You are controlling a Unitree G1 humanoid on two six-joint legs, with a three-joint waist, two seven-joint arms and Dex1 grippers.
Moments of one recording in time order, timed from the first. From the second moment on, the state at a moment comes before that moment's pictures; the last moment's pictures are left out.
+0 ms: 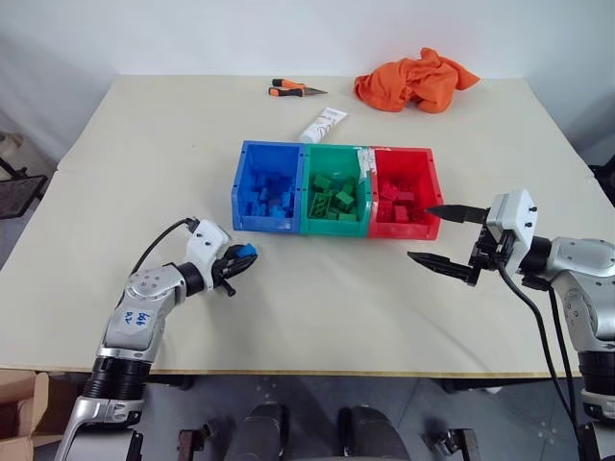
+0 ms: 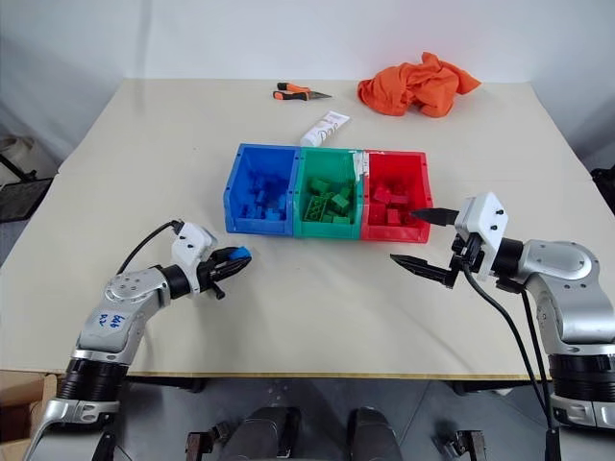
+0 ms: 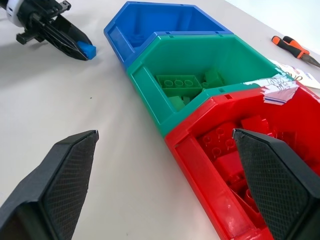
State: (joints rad) left arm -0.37 0.51 0.03 -0.02 -0.22 0.48 -0.66; right arm -0.38 -0.78 -0.16 -0.03 0.43 0.21 1.13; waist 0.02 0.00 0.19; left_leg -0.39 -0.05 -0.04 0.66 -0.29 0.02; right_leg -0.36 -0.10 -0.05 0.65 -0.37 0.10
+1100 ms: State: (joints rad) left arm -0.77 0.60 0.09 0.30 -0.35 0.28 -0.98; right arm -0.34 -0.82 -0.19 -0.02 0.43 0.19 1.13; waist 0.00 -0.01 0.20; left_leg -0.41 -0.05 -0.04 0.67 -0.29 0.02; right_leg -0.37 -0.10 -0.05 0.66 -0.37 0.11
